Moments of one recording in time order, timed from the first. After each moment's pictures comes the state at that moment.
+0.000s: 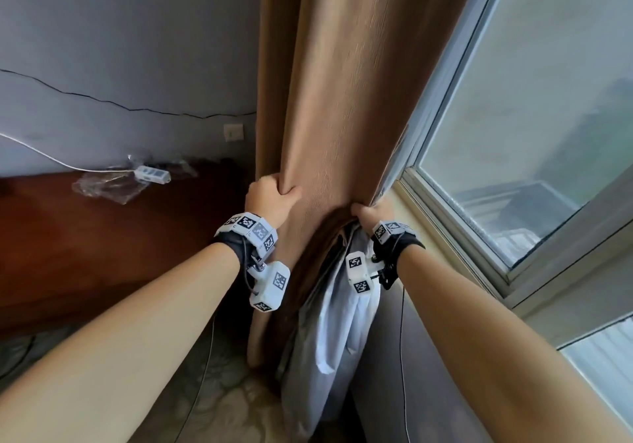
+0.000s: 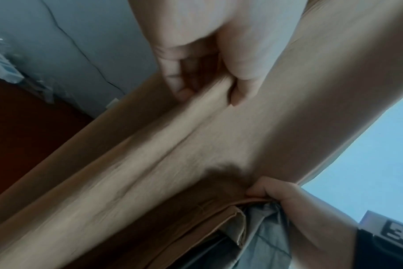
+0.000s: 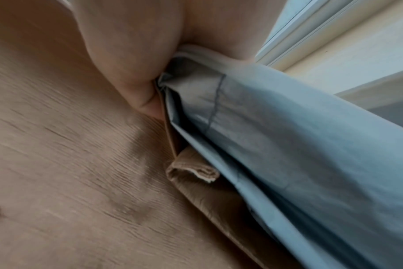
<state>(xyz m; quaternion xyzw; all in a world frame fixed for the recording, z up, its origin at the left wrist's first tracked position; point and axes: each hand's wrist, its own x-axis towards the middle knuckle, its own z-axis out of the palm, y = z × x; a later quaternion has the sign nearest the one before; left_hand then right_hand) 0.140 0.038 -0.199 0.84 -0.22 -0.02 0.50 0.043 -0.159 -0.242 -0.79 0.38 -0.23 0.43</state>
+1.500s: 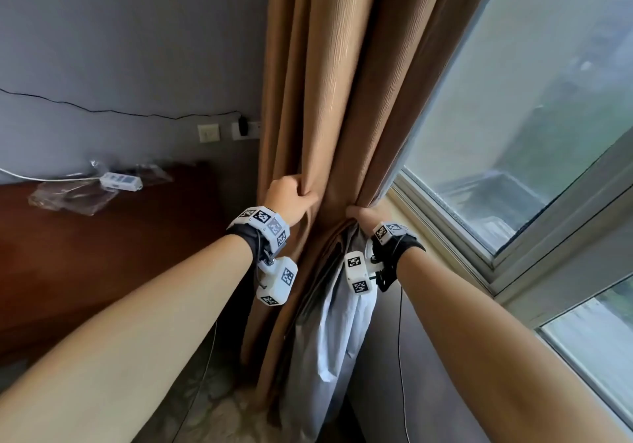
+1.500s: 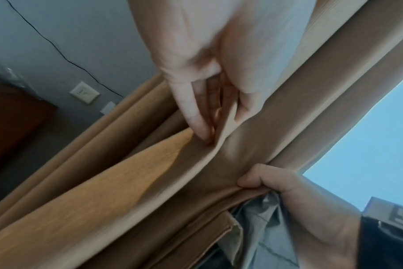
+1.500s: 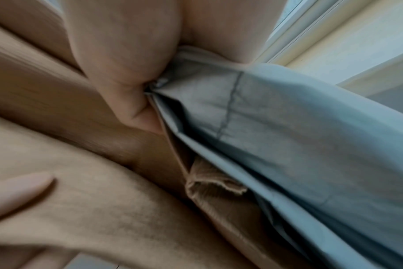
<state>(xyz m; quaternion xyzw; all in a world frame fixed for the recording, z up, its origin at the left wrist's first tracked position) 0.158 0.016 -0.201 0.81 -0.35 -0.10 0.46 0.037 -0.140 -0.231 -0.75 0.42 -0.23 0.46</state>
